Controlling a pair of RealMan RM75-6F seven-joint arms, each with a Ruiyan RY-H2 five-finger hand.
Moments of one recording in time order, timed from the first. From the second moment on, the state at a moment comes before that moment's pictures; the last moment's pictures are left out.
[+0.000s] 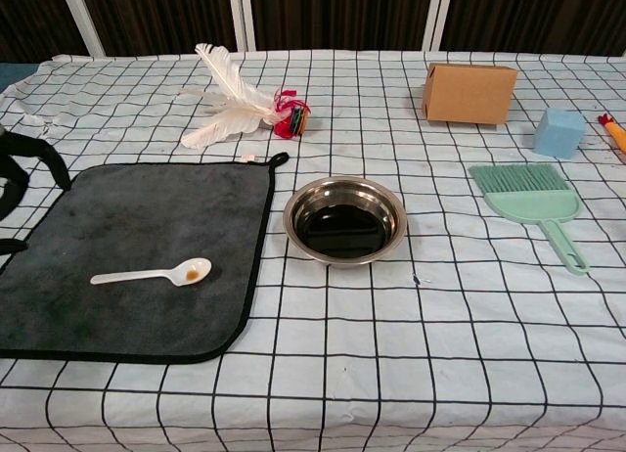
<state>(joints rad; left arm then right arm) -0.39 -1.30 -0.09 -1.91 1.14 1.14 0.69 0.01 -1.12 -0.02 -1.63 -1.53 1.60 -0.07</state>
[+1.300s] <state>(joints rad) -0.50 -1.50 -0.07 -1.81 0.93 1.14 0.76 -0.01 -1.12 0.02 -1.58 -1.50 1.57 -0.04</state>
